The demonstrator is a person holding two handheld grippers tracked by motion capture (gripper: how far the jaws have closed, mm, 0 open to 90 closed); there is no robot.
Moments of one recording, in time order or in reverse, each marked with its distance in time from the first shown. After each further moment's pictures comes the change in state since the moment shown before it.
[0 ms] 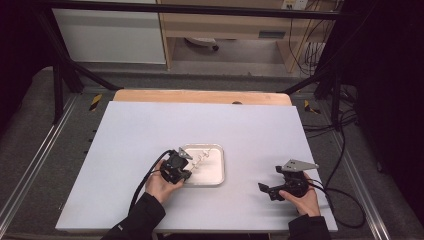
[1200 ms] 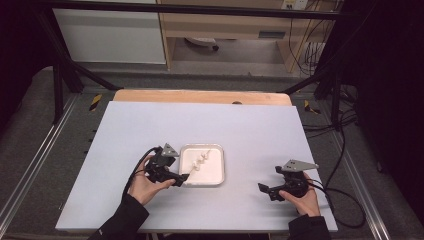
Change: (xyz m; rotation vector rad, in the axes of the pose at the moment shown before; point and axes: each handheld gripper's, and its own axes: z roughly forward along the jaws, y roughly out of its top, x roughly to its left) left arm 0.016 -0.018 -0.041 -0.145 0.008 0.000; right arm 0.000 0.000 0.000 0.003 0.005 0.001
